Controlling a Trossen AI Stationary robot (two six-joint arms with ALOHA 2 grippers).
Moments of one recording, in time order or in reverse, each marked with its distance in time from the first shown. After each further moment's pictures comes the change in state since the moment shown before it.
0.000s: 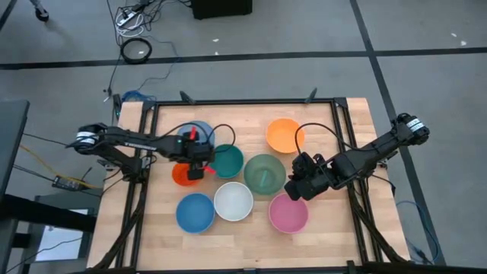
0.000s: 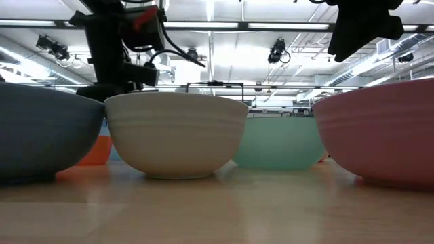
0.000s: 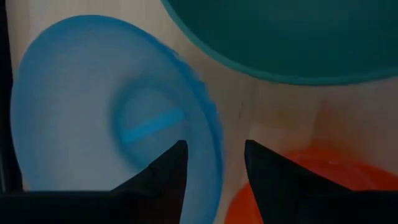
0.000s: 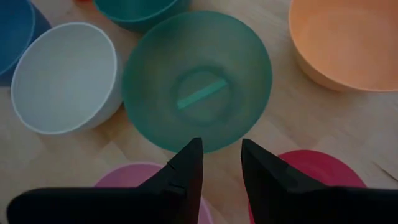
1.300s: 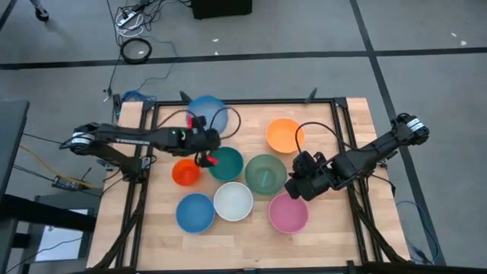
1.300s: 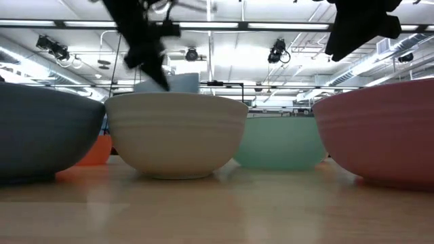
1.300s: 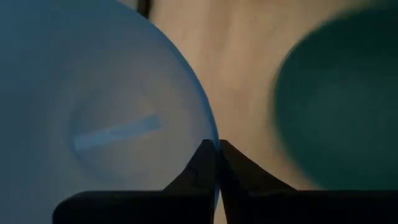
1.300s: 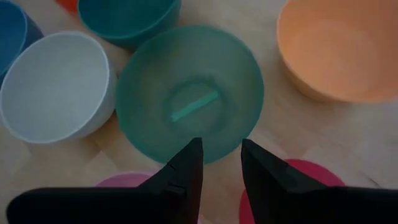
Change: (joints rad) left arm 0.003 -0.061 0.193 0.124 -0.126 0.147; right arm 0.007 0.000 0.000 -0.020 0.071 -0.001
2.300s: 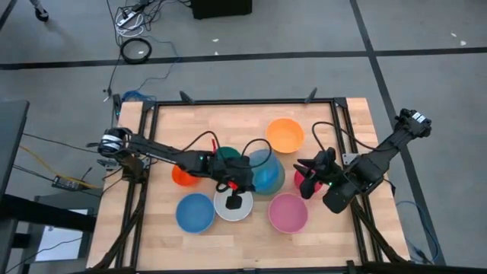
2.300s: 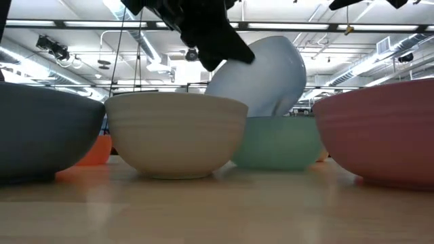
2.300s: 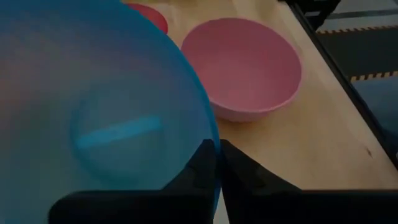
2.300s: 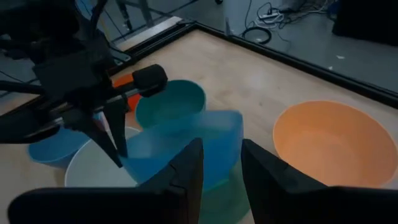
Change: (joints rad) left arm -0.209 0.327 0.125 0.556 0.571 -0.155; right arm 0.210 -0.124 0.000 0.030 0.456 -0.007
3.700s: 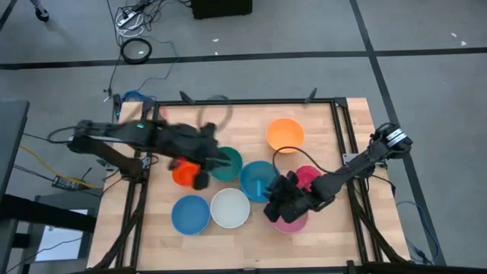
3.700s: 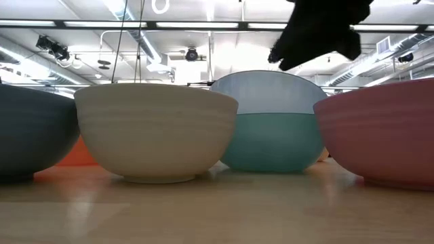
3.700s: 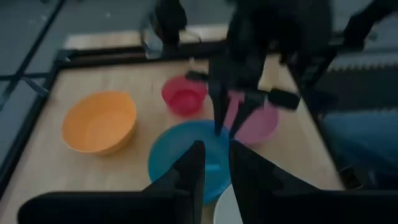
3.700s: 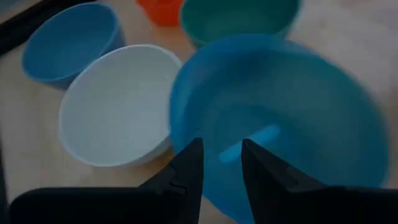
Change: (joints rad) left arm -0.029 -0.368 0.386 -0.657 -0.182 -0.027; right arm -0.153 0.407 -0.001 0.511 -0.396 -0.208
